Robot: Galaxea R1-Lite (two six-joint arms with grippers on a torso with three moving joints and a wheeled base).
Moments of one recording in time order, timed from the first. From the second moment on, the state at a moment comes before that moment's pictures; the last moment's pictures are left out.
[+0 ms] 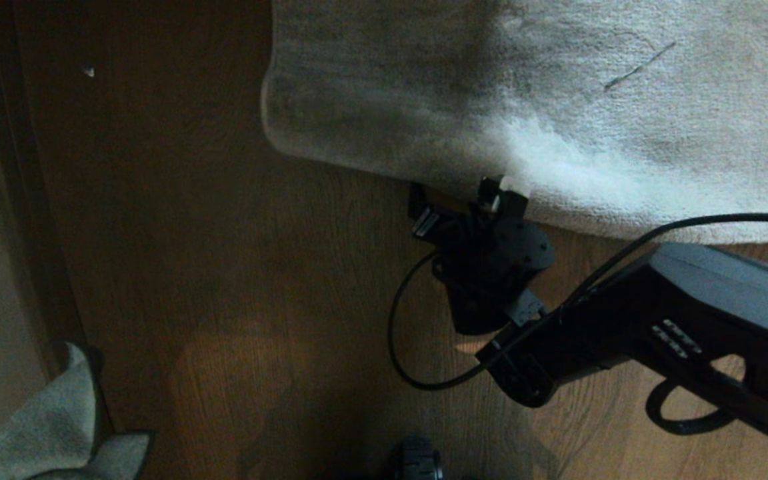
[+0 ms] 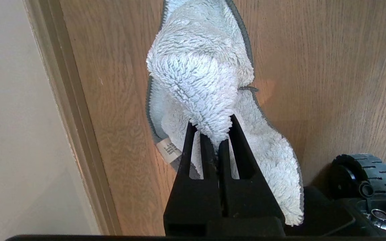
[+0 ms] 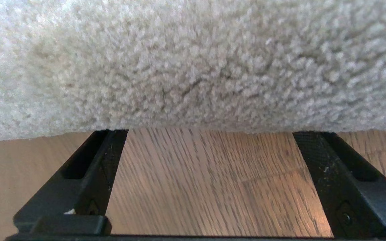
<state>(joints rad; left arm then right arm) 0.00 0.00 0.00 -0.01 0.00 0.03 0.75 2.25 -1.20 -1.52 -0.61 0.21</state>
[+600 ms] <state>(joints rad) 0.00 0.00 0.00 -0.01 0.00 0.03 0.77 2.19 -1.01 -1.51 -0.60 0.20</state>
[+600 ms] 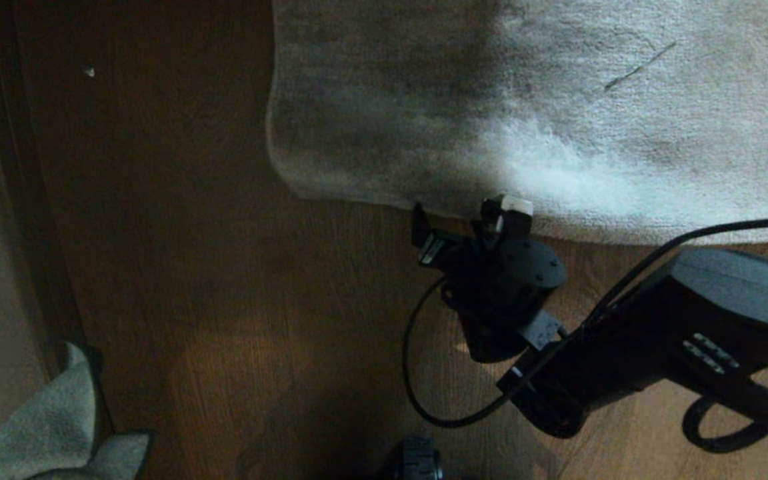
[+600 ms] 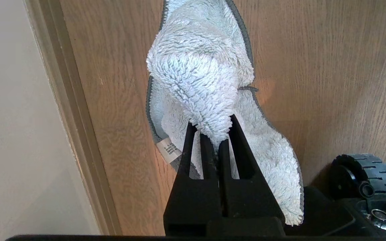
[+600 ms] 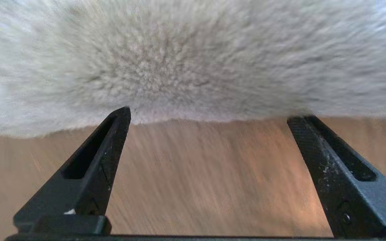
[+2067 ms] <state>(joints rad) 0.00 0.00 0.00 -0.01 0.00 0.03 0.84 2.28 -0.97 -1.52 -0.61 0.34</state>
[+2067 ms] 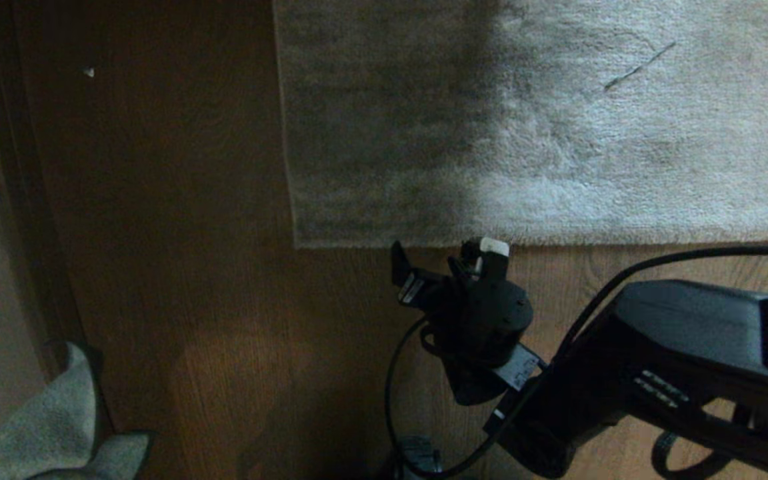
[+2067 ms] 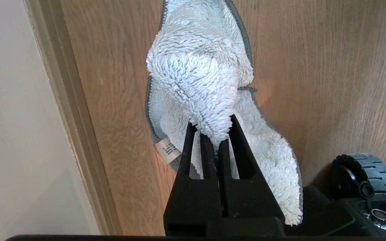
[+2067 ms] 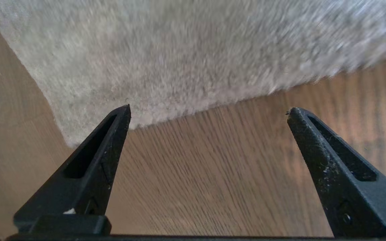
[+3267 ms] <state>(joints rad) 0.00 0.00 0.00 -0.01 0.00 0.03 0.78 2.42 -1.18 -1.52 -0.61 0.26</state>
